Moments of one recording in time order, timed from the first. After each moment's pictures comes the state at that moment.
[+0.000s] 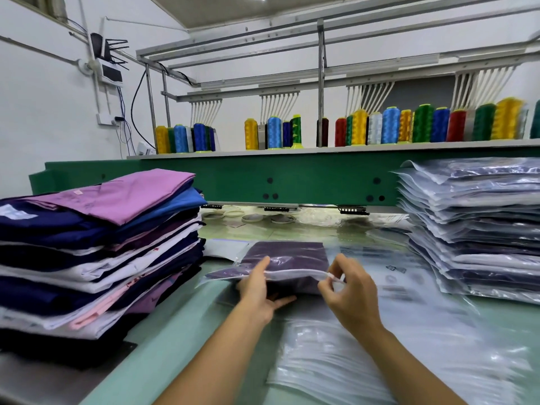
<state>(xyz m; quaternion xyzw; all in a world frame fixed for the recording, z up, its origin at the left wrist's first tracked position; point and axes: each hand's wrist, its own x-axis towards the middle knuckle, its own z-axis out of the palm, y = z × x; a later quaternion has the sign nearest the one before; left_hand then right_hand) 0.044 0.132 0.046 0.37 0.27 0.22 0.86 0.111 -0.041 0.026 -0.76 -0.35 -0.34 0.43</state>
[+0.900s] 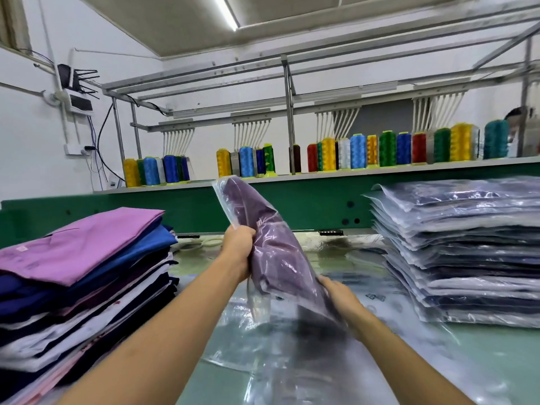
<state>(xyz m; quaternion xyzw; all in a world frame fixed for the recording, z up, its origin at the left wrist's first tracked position) 0.095 0.130 0.194 0.58 0.16 0.28 0.74 0.190 -0.048 0.067 -0.70 -0.13 0.16 0.68</state>
